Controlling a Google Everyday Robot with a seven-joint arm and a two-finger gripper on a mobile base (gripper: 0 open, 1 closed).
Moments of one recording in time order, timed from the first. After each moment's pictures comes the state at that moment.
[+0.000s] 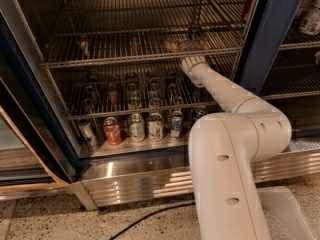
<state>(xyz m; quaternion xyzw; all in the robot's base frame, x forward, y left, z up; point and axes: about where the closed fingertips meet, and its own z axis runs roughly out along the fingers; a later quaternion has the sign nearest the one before) 1.020 -0.136 0.777 -0.04 0.71 0.00 0.71</state>
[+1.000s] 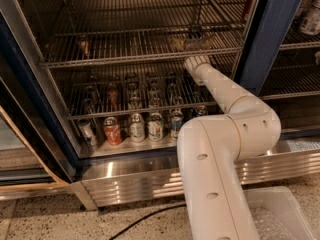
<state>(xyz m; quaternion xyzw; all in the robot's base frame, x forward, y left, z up) 1.040 -0.177 0.773 0.00 0.71 -0.03 0.71</state>
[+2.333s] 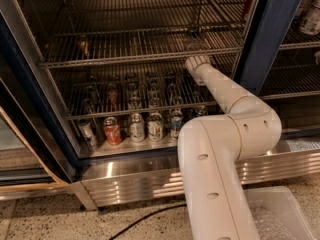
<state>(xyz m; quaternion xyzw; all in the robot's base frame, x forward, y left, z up) 1.040 -0.177 0.773 0.00 0.71 -0.03 0.71</state>
